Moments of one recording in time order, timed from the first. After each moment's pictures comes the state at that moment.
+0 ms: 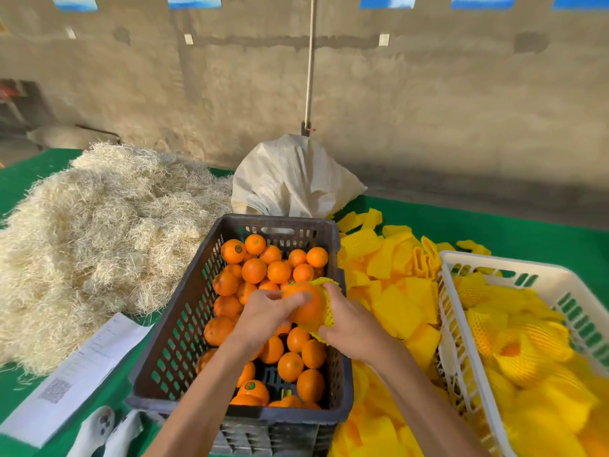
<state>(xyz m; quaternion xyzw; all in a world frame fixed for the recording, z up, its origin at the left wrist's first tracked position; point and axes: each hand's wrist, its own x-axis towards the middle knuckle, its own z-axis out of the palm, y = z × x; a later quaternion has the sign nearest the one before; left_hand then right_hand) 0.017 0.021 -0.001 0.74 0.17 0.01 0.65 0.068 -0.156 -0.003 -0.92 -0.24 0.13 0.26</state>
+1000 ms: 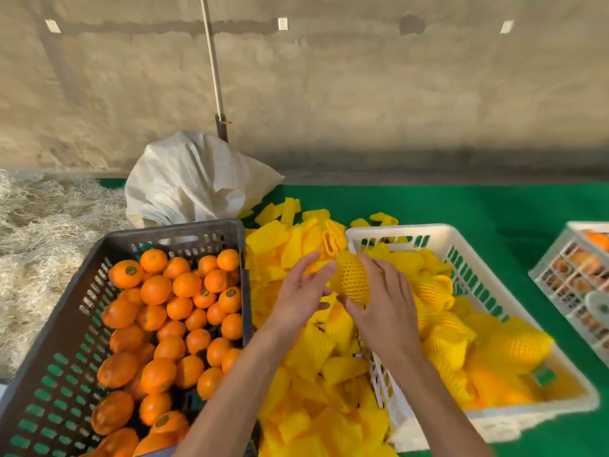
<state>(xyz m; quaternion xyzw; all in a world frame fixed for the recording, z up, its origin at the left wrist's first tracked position) 0.086 -0.180 0.019 0.67 0.07 -0.08 0.74 0.073 -0.340 -0.013 -0.95 -0.04 -0.25 0.21</state>
